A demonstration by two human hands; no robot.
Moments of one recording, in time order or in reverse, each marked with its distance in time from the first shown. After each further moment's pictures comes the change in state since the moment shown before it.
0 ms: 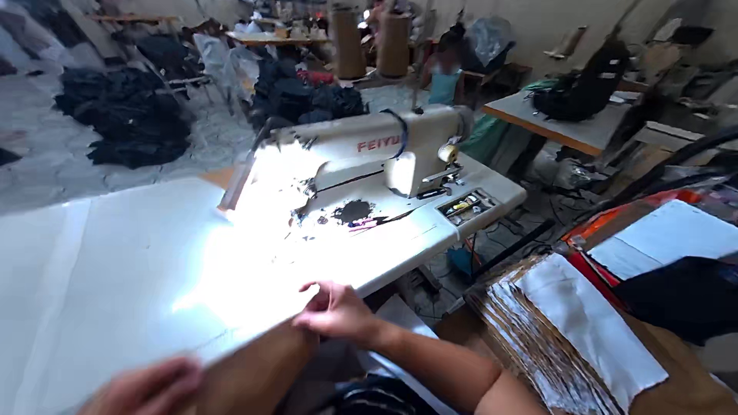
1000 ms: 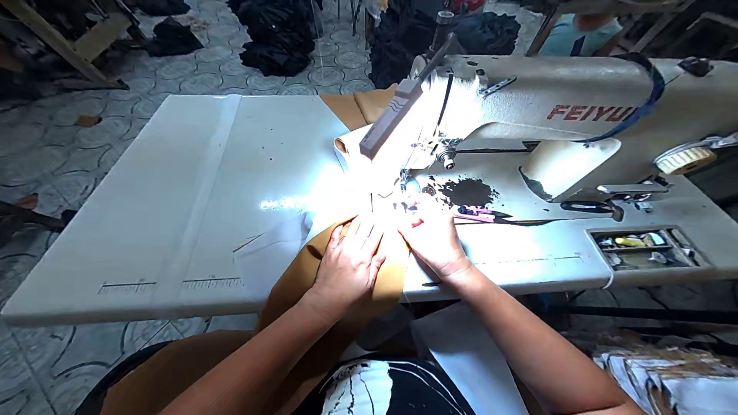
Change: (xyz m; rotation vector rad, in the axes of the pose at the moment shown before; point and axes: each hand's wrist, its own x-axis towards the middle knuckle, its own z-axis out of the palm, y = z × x) left_hand 0.126 0.009 0.103 0.551 0.313 -0.213; right_hand 0.091 0.040 -0.026 -0.689 0.081 -0.088
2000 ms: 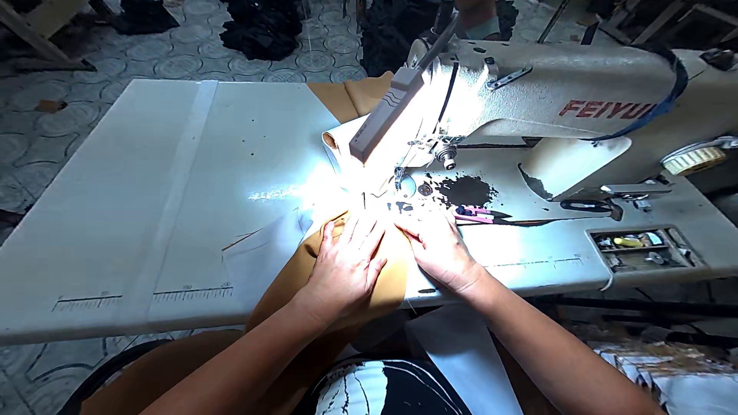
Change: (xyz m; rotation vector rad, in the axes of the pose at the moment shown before) left_hand 0.011 -0.002 0.001 -0.045 -0.067 0.020; right_hand -0.003 0.017 -0.010 -0.216 -0.198 -0.207
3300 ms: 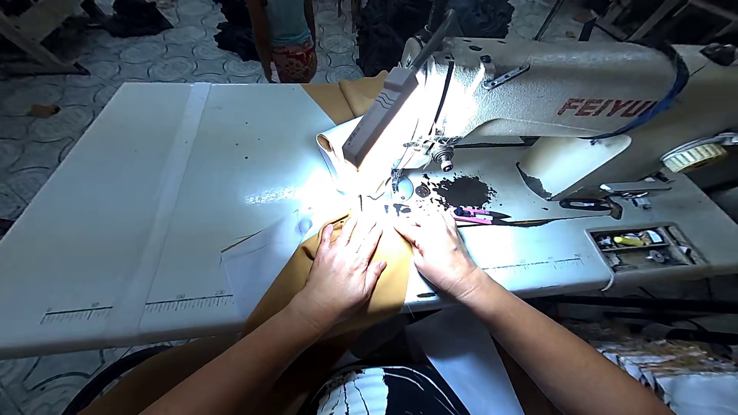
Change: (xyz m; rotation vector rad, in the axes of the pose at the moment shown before) left_hand 0.003 -0.002 0.002 0.044 -0.003 0.022; right_hand -0.002 -0.002 -0.004 -0.120 -0.043 -0.021
